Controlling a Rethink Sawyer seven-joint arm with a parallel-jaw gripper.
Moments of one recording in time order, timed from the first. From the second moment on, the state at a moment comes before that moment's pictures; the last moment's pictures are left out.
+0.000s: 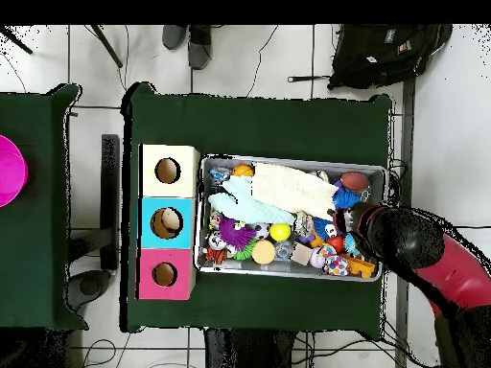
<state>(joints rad) -0.84 -0.73 0.26 1.73 -0.08 0.56 0.96</state>
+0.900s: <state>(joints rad) -0.83 -0.66 0.23 1.54 -0.08 0.68 0.96</state>
